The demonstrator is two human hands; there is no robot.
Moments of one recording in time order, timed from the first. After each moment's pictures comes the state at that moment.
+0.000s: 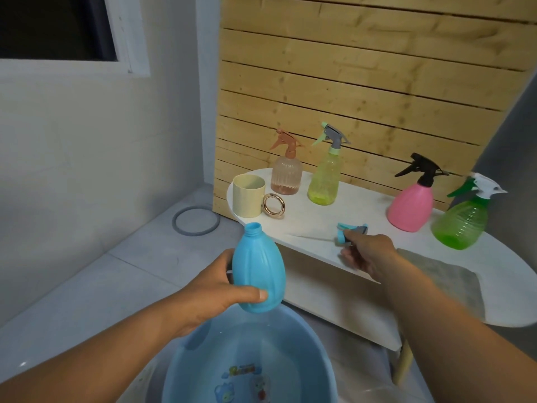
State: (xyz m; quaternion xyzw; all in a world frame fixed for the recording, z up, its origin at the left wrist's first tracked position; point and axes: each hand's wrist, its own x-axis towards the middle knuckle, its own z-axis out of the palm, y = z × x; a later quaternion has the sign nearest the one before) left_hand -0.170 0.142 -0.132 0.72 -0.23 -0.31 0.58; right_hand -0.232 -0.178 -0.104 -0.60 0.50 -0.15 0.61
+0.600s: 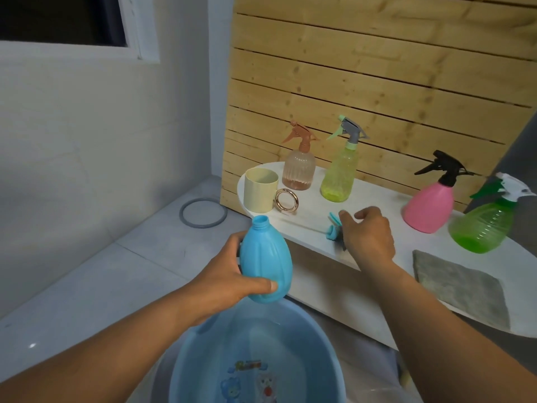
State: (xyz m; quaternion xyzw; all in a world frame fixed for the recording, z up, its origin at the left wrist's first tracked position) left_hand -0.162 0.140 -0.126 0.73 -0.24 -0.27 0.58; right_hand -0.197 -0.144 -0.106 -0.80 0.46 -0.25 0.30
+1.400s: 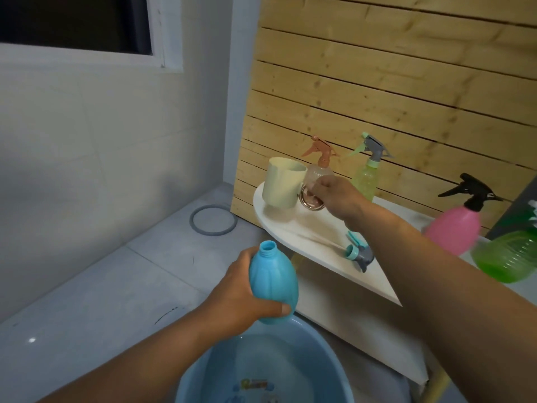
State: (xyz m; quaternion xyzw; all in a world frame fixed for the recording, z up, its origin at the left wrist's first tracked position) left_hand -0.146 0.146 -0.151 0.77 -0.24 -0.21 0.55; right_hand -0.115 -0.093 -0.023 -0.88 0.18 -0.11 0.43
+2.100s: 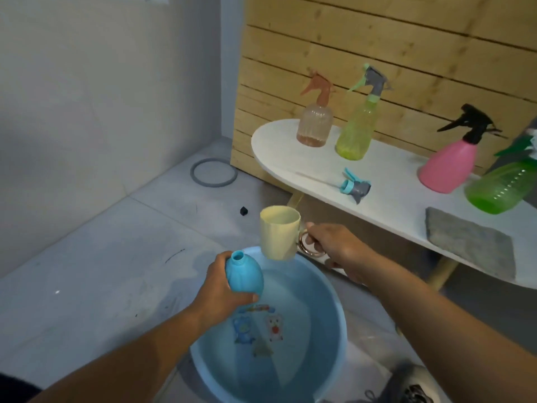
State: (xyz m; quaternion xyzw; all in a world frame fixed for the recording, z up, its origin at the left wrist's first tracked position) left_hand -0.193 0.184 -0.298 0.79 -0.15 -0.21 0.56; right_hand -0.262 -0.046 -0.136 -0.82 0.29 0.04 0.49
